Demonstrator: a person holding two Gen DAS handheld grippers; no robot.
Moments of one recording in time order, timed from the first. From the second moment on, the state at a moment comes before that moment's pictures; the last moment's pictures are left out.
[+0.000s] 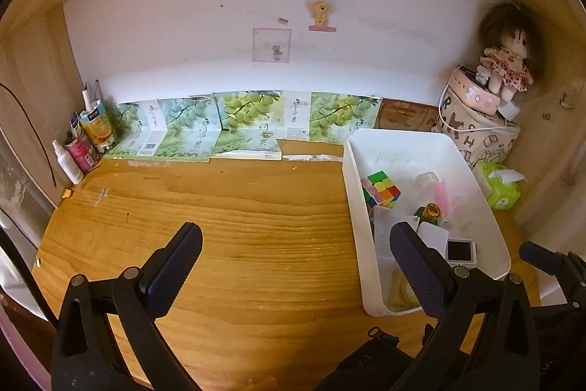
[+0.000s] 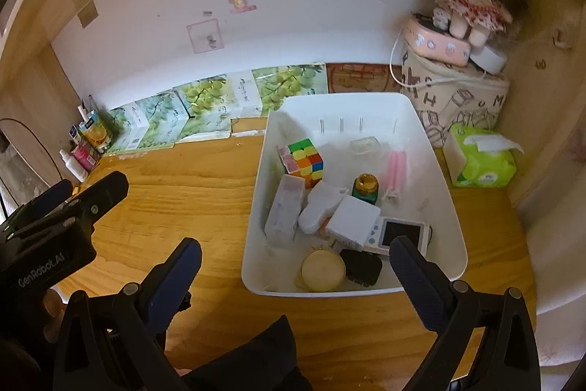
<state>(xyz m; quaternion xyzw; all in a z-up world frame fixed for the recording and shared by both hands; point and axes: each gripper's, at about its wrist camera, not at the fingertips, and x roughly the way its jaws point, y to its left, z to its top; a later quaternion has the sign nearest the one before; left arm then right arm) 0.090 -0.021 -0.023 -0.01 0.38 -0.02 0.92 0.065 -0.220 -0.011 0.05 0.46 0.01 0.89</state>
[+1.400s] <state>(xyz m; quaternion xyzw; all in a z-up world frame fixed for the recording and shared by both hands) 0.089 -0.019 -0.025 -0.01 0.39 -0.02 0.92 0.074 -0.219 -0.022 0.04 0.49 0.03 0.87</state>
